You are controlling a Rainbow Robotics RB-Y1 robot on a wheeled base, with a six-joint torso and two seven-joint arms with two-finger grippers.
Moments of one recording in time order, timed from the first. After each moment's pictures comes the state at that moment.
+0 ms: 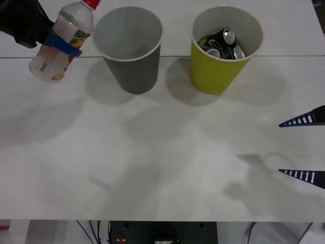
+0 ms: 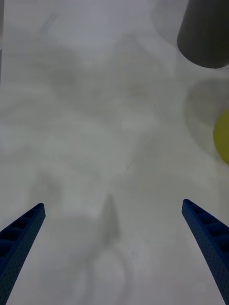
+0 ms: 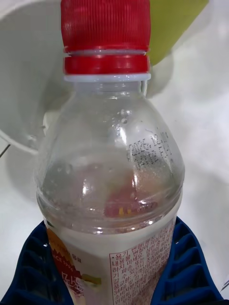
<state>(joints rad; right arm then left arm) 0.26 -1.13 -0.26 -2.01 1.31 -1.13 -0.09 -1.08 1.20 -0.47 -1.57 -1.48 -1.39 1.14</state>
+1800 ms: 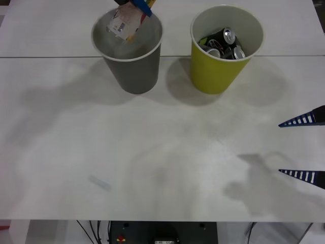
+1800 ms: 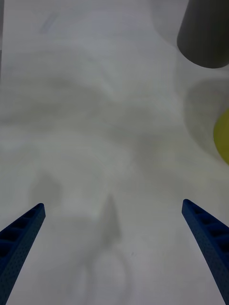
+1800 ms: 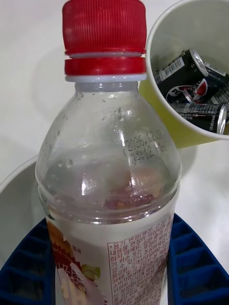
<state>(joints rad) 0.26 -1.13 -0.26 -2.01 1.31 -1.13 -0.09 -1.51 0.63 -0.56 -0.90 -1.82 -1.34 1.14</state>
